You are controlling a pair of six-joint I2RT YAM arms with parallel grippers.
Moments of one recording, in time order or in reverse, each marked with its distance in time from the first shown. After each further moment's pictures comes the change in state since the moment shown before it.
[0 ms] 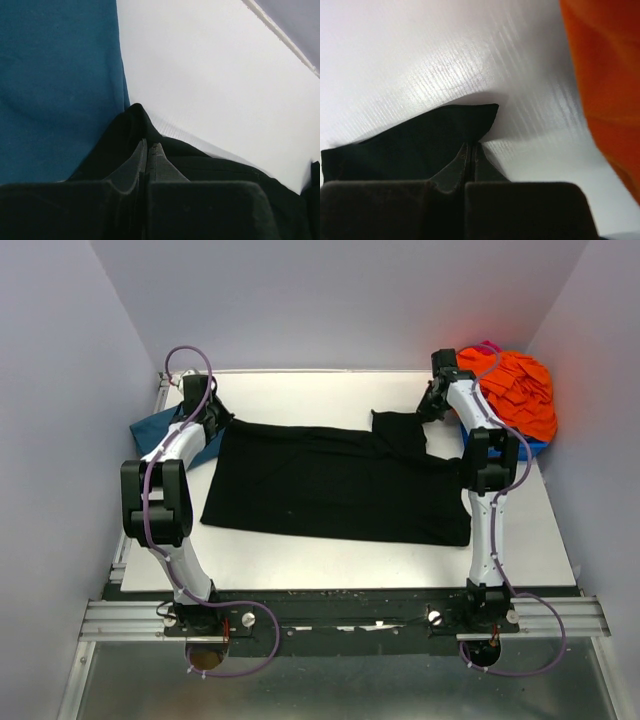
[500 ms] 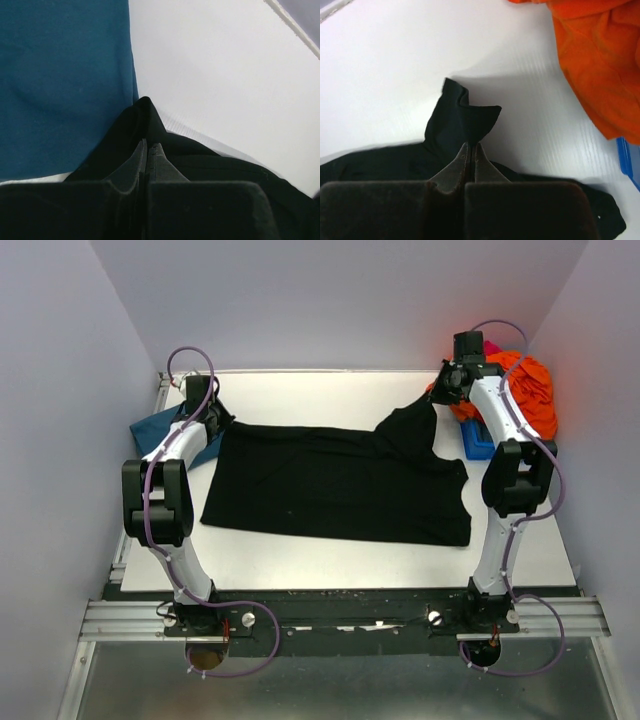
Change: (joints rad) left arm -0.012 0.014 0.021 -0.047 -0.039 0.001; right arm -0.012 -0.370 -0.272 0.134 -0.063 -0.098
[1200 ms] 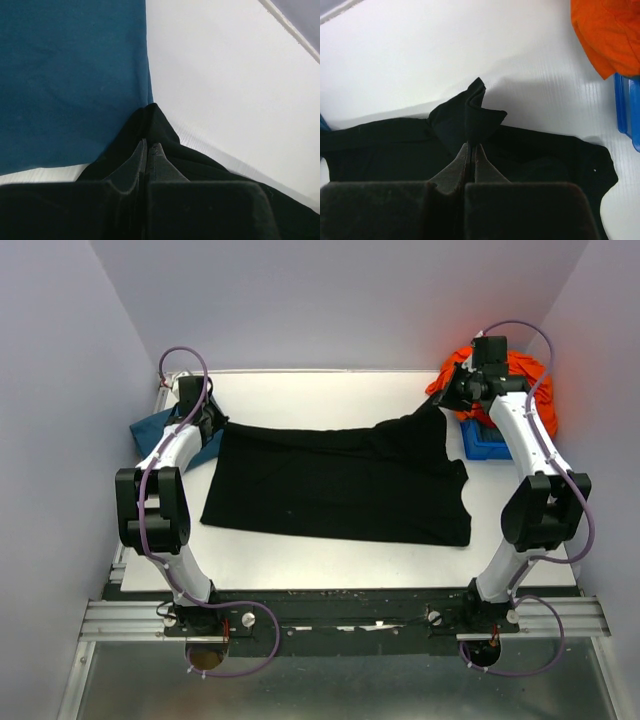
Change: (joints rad) left arm 0.023 -0.066 -0.032 -0.026 -0.025 0.019; right arm -0.007 -0.343 -0.288 0.036 -0.119 -0.033
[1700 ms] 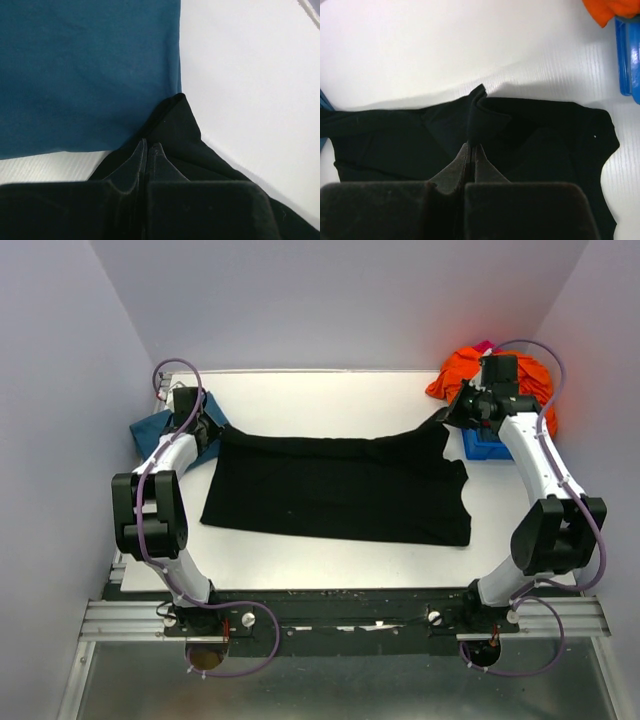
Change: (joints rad) left arm 0.032 -0.038 -0.102 0.026 0.001 -0.013; right arm -0.020 -0.177 -0.214 0.023 -0.052 0.014
